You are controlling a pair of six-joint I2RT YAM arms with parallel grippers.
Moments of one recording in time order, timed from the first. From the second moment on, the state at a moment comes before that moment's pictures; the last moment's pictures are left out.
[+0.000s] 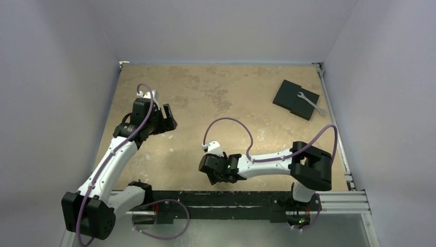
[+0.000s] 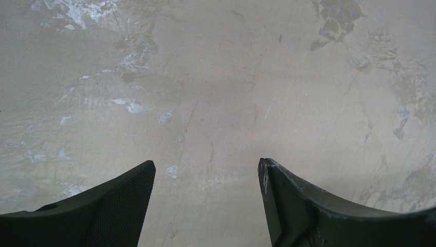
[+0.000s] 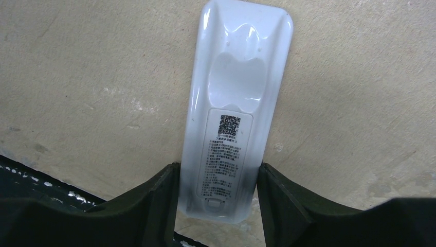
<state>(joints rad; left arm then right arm) -0.22 1.04 0.86 -0.58 0.00 -0.44 1.32 1.68 0.95 -0.43 0.39 0.79</state>
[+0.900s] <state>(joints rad) -0.22 1.09 0.74 -0.47 0.51 -0.45 1.11 1.31 0.77 -0.32 0.12 0.63</state>
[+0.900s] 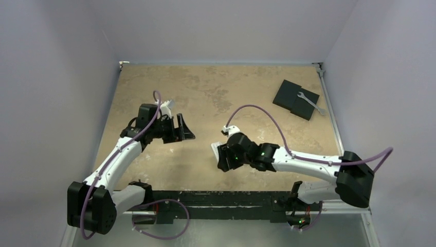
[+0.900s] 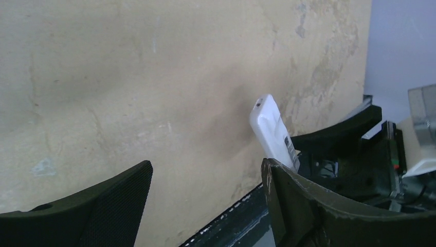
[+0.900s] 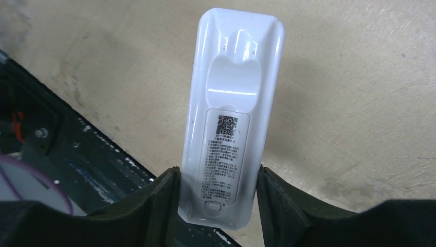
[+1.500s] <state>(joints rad) -0.22 1.03 0.56 -0.08 0.87 -0.71 0.84 1.12 0.59 0.04 -0.45 0.71</state>
